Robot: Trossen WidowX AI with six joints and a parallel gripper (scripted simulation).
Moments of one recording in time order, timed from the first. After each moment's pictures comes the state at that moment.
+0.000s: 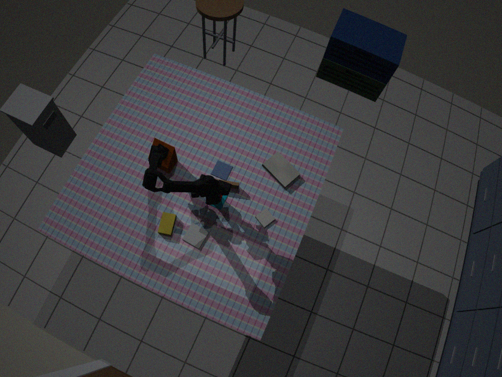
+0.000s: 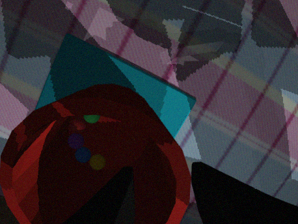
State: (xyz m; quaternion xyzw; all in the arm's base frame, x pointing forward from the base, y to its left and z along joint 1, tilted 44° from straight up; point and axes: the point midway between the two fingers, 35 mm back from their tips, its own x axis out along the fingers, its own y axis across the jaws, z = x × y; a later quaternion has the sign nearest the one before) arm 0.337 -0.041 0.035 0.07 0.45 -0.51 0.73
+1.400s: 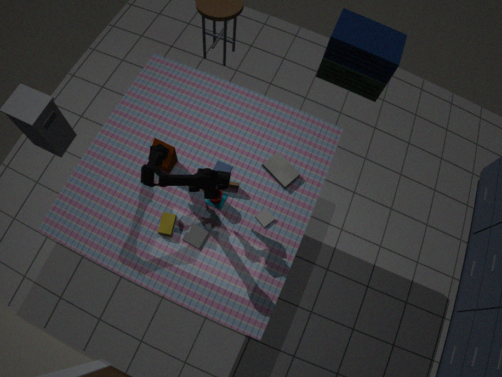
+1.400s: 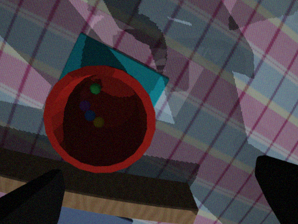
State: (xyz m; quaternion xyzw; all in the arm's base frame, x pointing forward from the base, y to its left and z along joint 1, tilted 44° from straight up) arm 0.323 0.008 0.085 0.06 0.45 -0.51 0.73
